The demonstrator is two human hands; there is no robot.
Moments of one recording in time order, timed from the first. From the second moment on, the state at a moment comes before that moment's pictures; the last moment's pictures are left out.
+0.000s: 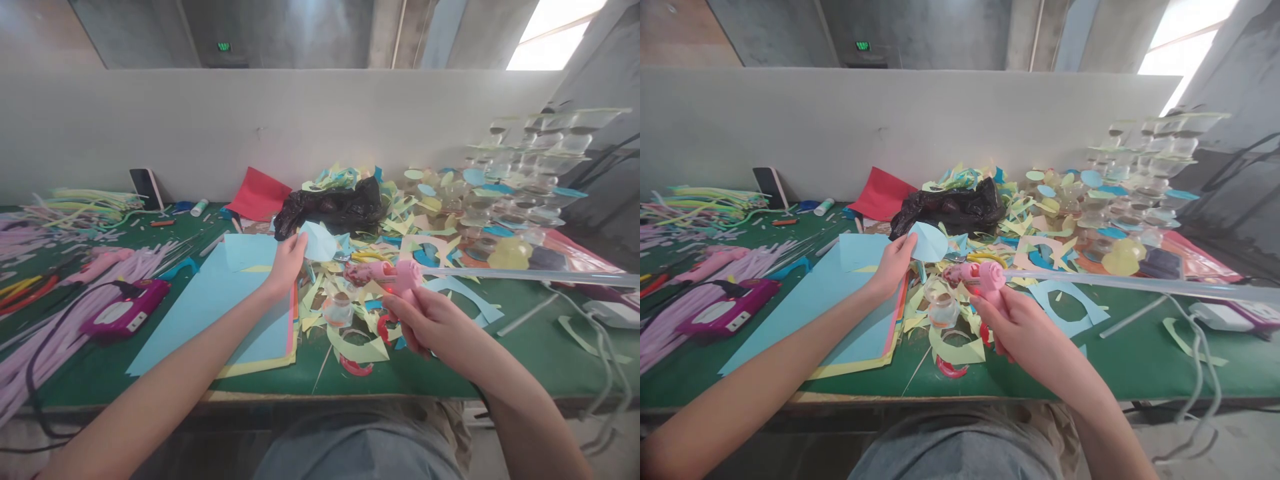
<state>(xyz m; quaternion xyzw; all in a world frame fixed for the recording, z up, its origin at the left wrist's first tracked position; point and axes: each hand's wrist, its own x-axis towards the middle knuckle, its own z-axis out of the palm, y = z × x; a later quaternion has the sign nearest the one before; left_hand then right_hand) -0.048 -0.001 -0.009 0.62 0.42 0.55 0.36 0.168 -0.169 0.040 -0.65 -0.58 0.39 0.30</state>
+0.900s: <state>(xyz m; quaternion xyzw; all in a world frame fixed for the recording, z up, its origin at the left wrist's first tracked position) -0.048 -0.001 -0.008 0.63 0.43 0.54 0.35 0.183 -0.188 0.039 -0.65 -0.57 0.41 0.31</state>
